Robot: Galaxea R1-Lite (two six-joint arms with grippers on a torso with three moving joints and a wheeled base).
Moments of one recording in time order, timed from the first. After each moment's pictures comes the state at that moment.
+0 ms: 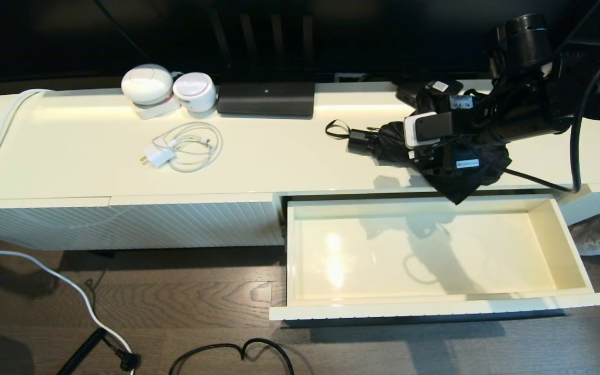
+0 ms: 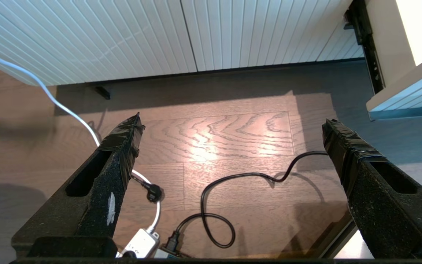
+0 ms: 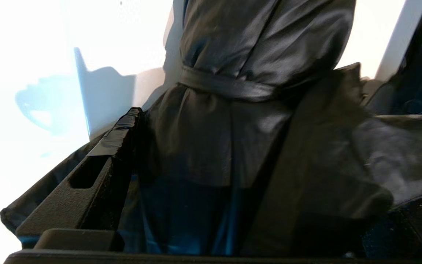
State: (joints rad) left arm 0.00 0.00 0.00 0.01 -0.01 0.06; right arm 0.31 1.93 -1.94 0.49 -0.04 -1.45
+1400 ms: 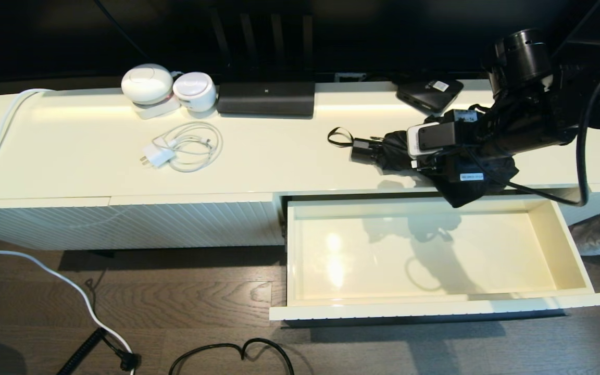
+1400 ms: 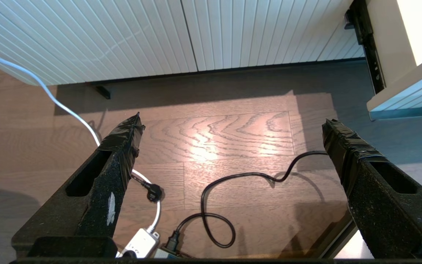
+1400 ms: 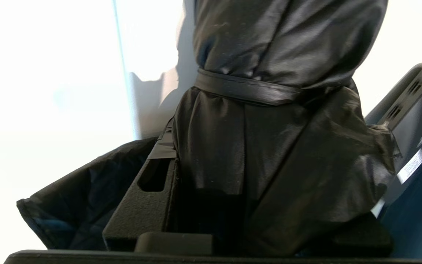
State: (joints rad) left arm 0.00 0.00 0.00 0.01 -0.01 0.06; right arm 0.31 1.90 -1.85 0.51 -0.05 -1.37
